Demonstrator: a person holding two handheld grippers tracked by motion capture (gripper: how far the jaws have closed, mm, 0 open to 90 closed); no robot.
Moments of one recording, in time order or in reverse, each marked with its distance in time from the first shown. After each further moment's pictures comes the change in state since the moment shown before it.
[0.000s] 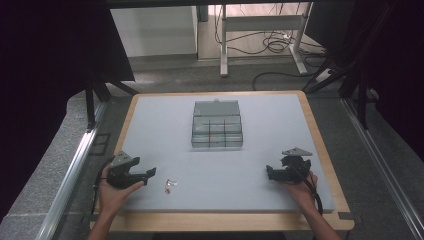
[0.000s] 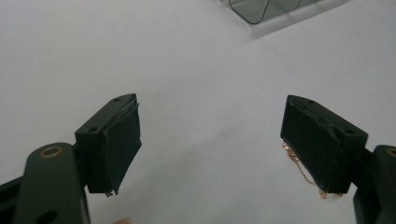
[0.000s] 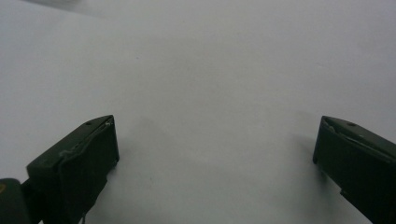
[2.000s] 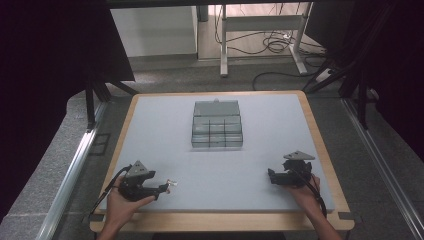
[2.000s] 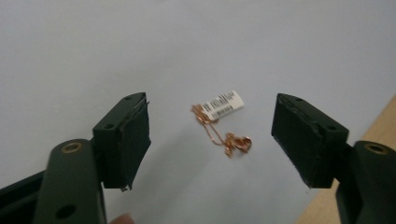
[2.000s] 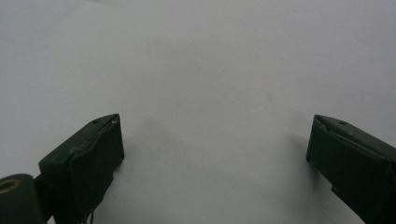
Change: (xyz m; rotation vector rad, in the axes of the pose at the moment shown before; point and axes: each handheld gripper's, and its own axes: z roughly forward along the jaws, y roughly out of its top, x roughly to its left) left arm -0.050 -0.005 0.003 0.150 -0.142 0.100; right arm 0.000 -0.008 -0.009 -0.009 0.021 -0.030
